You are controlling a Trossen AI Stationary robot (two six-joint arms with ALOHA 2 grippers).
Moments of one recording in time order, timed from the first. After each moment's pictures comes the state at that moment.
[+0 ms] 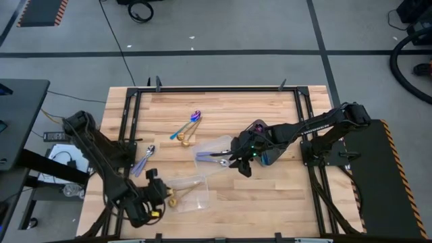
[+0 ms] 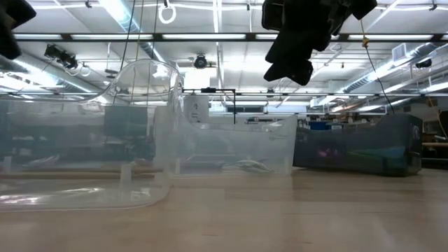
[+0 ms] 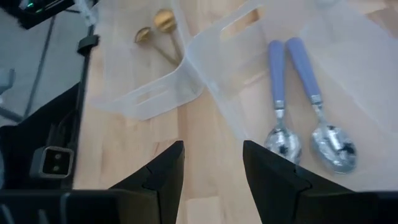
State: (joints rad) left arm -0.95 1.45 0.97 -0.74 -0.67 -1.05; right arm 0.13 1.49 0.98 -0.24 -0.14 0.43
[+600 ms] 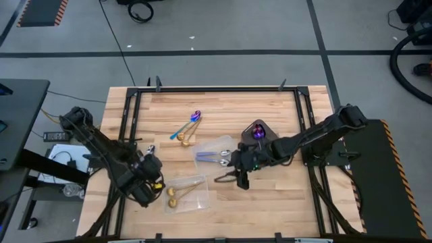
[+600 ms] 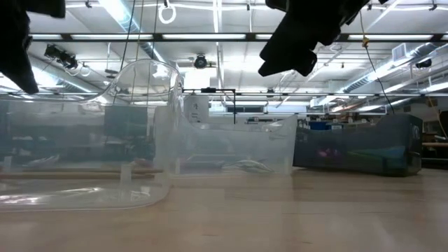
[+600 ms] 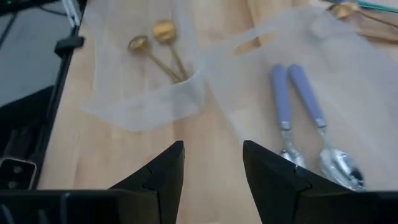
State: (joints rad) left arm -0.81 1.39 0.95 -1.20 -0.54 -1.47; right arm 0.32 1.55 0.98 -0.15 0.17 0.41
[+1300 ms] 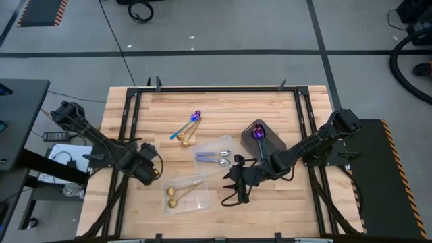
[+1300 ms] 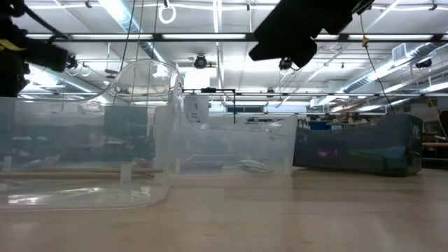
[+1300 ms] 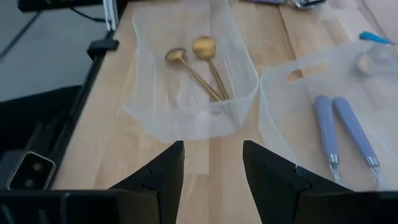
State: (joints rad) left arm -0.63 1.17 0.66 -1.11 -0.30 -1.35; right arm 0.44 1.64 0.98 0.03 0.26 0.33
